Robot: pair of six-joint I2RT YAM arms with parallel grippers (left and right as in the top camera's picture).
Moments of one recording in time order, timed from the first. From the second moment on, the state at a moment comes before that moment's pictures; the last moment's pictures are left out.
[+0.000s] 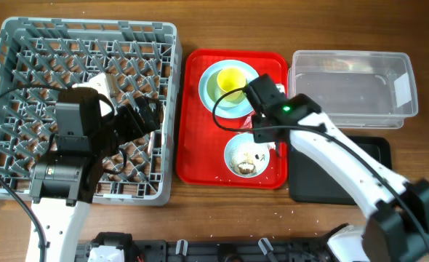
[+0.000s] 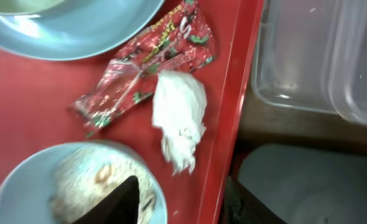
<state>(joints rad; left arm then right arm) -0.09 1.00 1.02 -0.78 0.23 -0.53 0.55 1.60 1.16 -0.93 0.24 0.41</state>
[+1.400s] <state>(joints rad) -0.09 1.00 1.02 -0.78 0.23 -0.53 0.01 1.71 1.44 -0.88 0.32 0.25</state>
